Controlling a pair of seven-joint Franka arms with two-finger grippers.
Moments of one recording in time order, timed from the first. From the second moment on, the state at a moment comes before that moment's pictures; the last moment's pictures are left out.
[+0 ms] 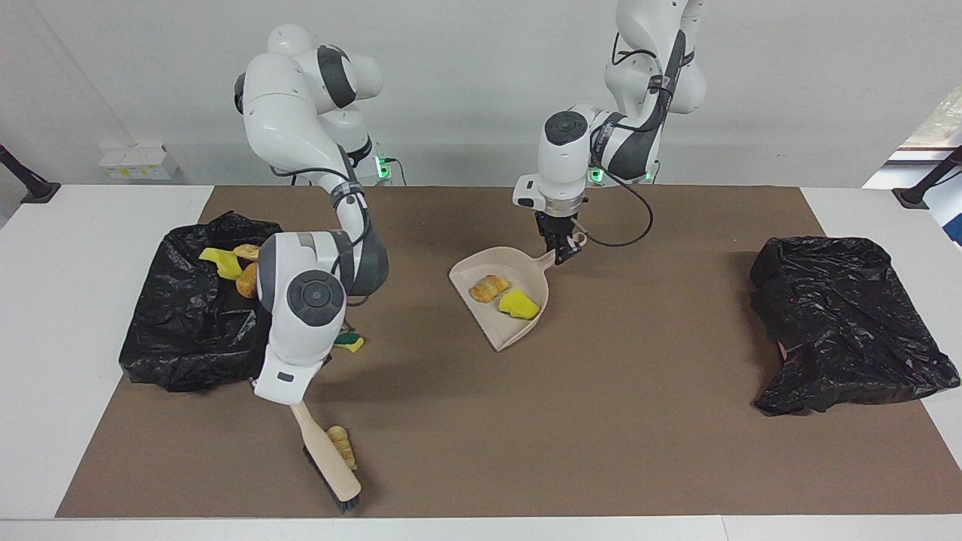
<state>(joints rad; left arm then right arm) -0.64 0.03 -0.03 -2.23 0.10 2.23 0.42 0.02 0.80 0.24 -1.08 -0.55 1.65 -0.22</state>
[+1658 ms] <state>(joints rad) -0.63 0.03 -0.02 -2.23 0.10 2.23 0.44 0.23 0.44 0.25 -1.57 0.36 1.49 0.22</state>
